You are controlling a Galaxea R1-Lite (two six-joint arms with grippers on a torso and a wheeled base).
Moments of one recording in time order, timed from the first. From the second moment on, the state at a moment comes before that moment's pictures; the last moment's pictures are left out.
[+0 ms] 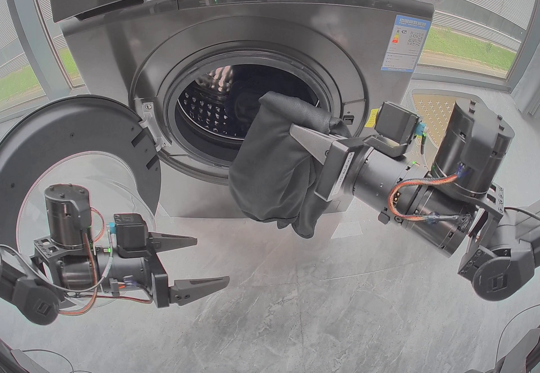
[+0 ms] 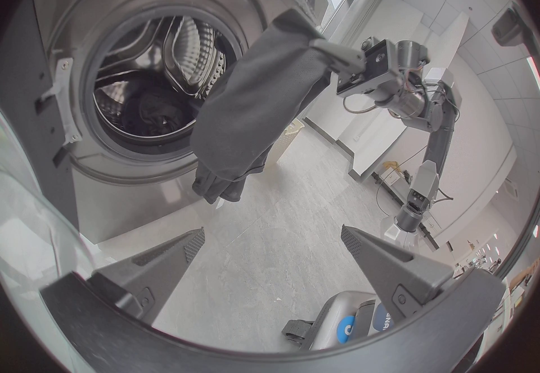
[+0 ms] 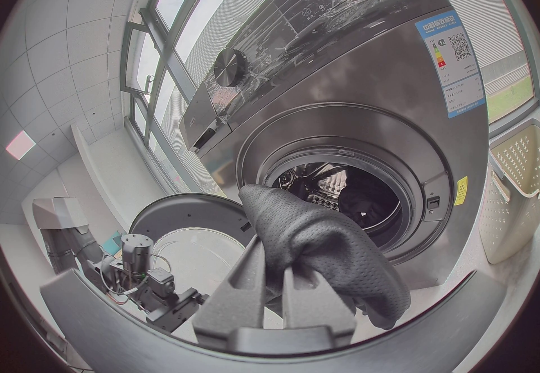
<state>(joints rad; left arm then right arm) -0.38 1.56 -0.40 -0.77 -0.59 0.07 0.83 1.72 -0.86 -1.01 -0.08 0.26</state>
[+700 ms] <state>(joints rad) -0.42 1.92 -0.61 -0.99 -0.58 0.05 0.87 1.73 -0.87 -1.01 -0.09 0.25</state>
